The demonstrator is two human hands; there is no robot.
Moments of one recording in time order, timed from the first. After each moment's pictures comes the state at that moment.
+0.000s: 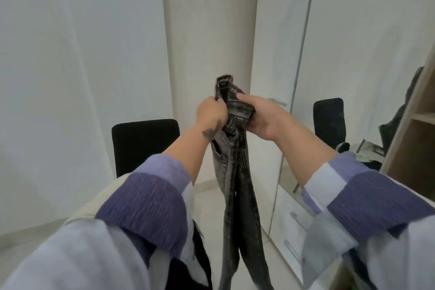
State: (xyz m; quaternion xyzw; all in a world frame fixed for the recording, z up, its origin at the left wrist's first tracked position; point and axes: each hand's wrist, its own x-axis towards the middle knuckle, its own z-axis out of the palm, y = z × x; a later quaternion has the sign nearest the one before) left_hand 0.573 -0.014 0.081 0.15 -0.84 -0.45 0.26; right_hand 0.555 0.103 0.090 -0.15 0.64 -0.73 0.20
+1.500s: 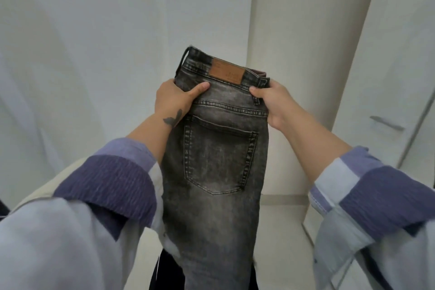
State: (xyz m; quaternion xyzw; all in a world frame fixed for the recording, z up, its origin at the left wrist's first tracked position) left_hand 0.611 -0.266 0.080 0.26 -0.74 -0.39 0.48; right_hand 0.480 -0.108 0.094 -0.28 0.59 -0.74 0.17
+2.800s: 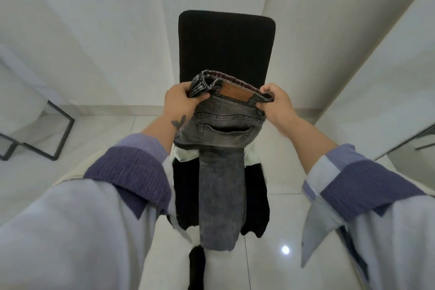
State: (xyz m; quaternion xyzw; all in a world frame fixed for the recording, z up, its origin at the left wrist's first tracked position) left_hand 0.549 -0.375 -0.178 0.32 -0.77 -0.49 0.25; right_hand 0.406 -0.208 -0.177 -0.25 0.82 -0.50 0.14
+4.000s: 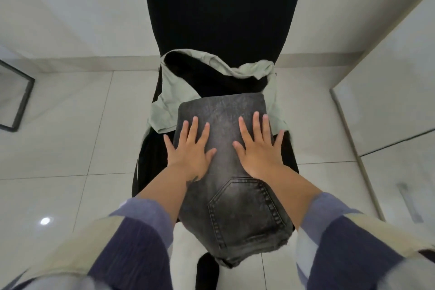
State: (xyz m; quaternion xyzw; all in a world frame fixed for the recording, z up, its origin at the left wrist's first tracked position) left_hand 0.523 -0.352 -0.509 0.28 -0.93 -0.15 -0.20; right_hand 0.412 -0.219 -0.515 -0.36 0.92 0.02 0.18
